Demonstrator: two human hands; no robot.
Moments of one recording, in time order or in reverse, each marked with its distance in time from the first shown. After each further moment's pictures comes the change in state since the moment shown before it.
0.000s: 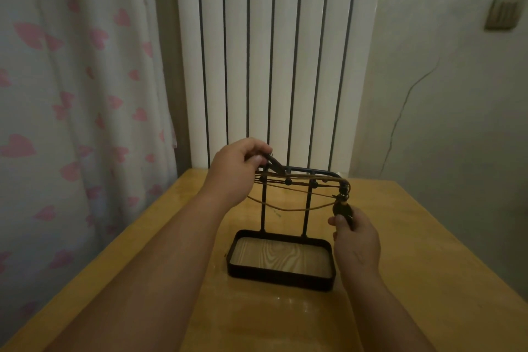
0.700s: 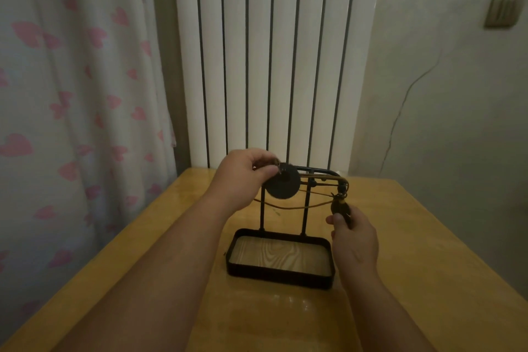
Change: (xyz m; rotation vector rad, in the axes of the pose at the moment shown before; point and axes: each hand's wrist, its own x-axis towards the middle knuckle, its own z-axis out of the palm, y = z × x) left_hand -0.004 0.002 0.009 0.036 -0.091 -0.031; right_hand -0.003 -0.003 0.002 -0.002 0.004 0.015
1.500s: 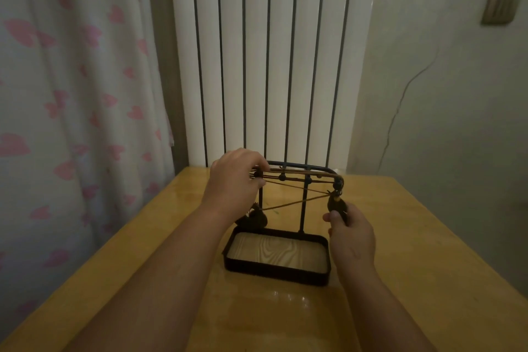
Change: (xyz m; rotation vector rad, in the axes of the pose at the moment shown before) left_hand -0.002 -0.017 0.007 0.397 0.140 0.182; right_hand 0.002 0.001 -0.002 0.024 -0.038 -0.011
